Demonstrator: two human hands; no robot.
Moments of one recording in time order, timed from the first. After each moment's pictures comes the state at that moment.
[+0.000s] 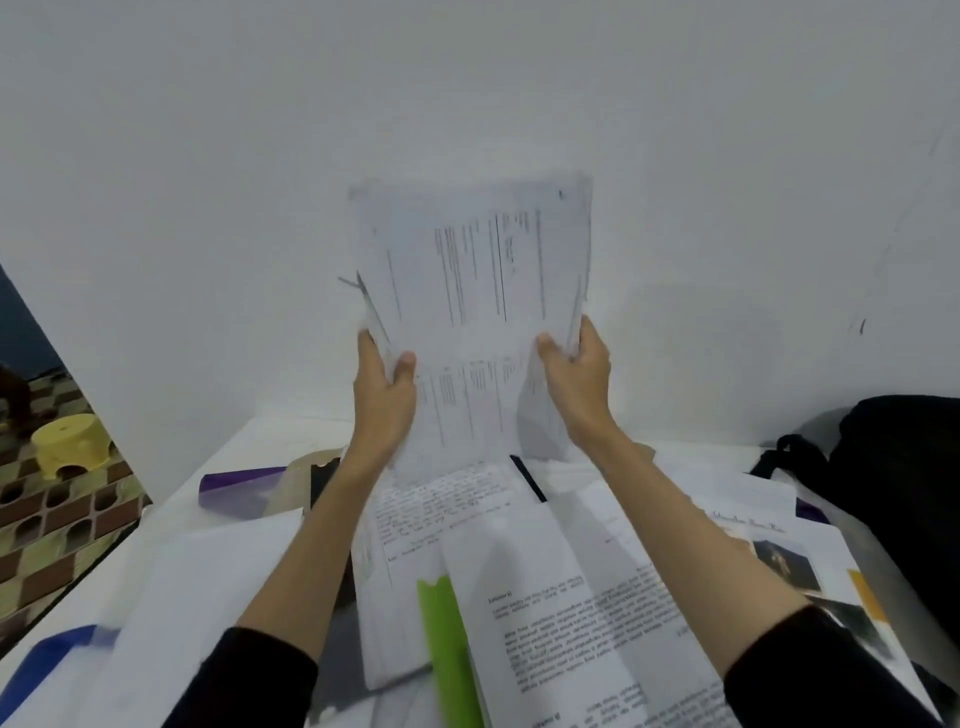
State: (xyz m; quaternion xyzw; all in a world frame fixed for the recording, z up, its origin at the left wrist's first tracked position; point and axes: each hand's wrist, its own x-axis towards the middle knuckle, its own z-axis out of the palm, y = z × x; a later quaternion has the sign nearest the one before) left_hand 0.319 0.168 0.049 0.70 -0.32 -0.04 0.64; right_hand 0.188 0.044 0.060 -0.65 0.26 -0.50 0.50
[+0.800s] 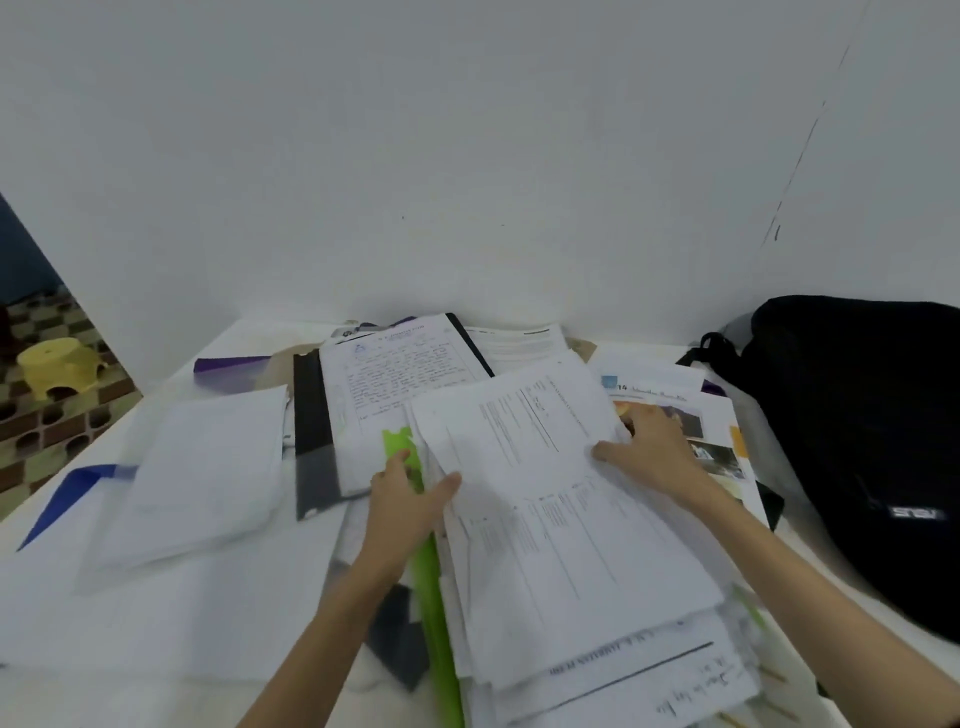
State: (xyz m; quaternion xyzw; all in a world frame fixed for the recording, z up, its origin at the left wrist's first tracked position) left_hand 0.136 0.280 -0.057 0.80 -0.20 -0.27 0.51; right_hand -0.021 0.079 -0.043 -0.81 0.47 -0.12 0.33
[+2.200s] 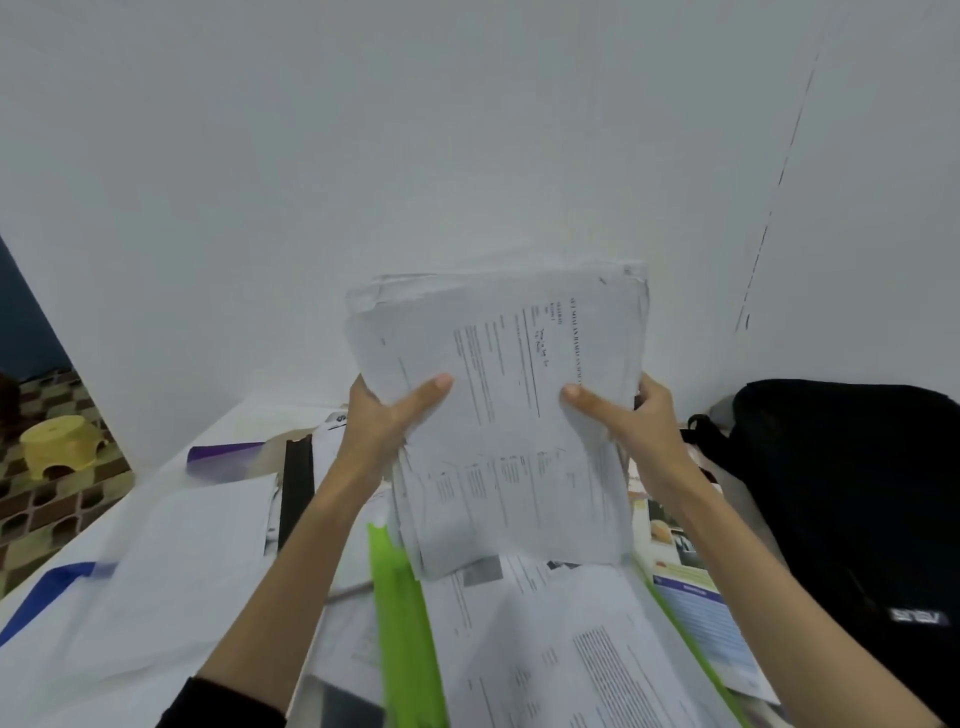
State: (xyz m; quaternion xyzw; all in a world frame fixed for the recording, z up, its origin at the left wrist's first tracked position) left_hand 0.183 0.222 0.066 0.55 -0.36 -0.17 0.73; right_hand -0.001 0.075 0.061 -0.65 0.21 -0.44 0.59
